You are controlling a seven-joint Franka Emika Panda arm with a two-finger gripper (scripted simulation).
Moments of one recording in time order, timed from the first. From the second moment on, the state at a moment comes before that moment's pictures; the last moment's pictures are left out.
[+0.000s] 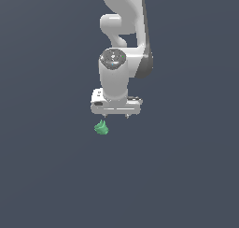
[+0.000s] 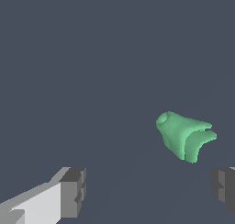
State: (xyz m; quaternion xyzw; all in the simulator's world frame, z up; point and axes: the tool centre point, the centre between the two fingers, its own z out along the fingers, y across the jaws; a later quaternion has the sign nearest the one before) arm -0.014 -0.014 0.155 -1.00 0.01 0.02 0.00
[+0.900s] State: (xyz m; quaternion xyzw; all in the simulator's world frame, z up) arm -0.013 -0.003 0.161 -1.00 0.00 0.02 0.01
